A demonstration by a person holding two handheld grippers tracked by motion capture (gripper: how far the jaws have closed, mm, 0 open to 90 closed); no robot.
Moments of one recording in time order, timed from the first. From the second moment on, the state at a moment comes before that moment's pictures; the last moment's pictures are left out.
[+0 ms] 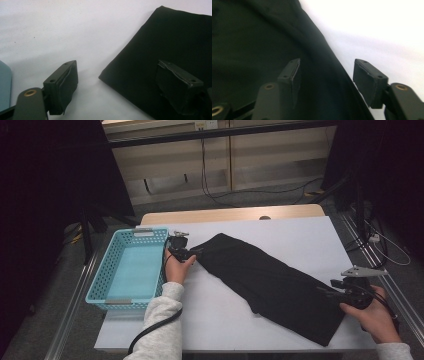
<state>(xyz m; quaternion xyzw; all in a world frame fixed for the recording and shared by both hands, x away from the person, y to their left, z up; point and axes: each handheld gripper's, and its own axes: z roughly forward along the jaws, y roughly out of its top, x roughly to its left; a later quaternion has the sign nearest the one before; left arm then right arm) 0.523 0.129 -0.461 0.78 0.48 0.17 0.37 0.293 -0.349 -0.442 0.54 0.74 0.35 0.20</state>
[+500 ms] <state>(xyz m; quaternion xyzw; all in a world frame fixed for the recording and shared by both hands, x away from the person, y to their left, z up) 0.524 0.125 -0.467 0.79 0.47 0.18 0.35 0.296 -0.321 -0.440 0.51 0.74 0.37 0.22</state>
